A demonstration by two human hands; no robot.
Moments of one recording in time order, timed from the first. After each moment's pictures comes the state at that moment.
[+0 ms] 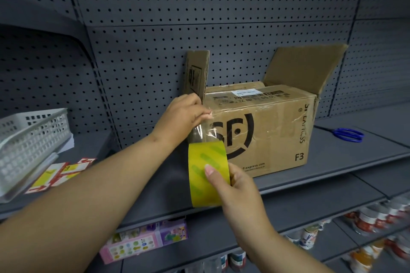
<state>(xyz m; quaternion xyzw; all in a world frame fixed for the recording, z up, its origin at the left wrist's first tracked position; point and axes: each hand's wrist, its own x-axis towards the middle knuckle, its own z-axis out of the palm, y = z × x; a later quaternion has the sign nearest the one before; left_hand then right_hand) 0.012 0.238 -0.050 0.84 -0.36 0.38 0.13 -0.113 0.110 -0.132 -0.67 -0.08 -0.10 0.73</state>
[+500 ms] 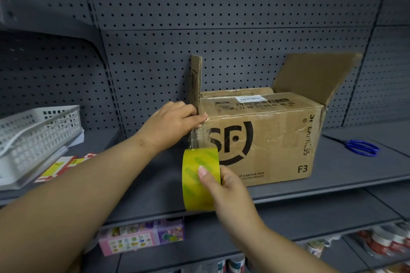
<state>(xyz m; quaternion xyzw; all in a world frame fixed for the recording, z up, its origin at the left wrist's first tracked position) 0.001 0.257 -0.046 0.86 -0.32 0.38 -0.09 -0.102 0.099 -0.125 -0.65 -0.13 -0.01 0.75</state>
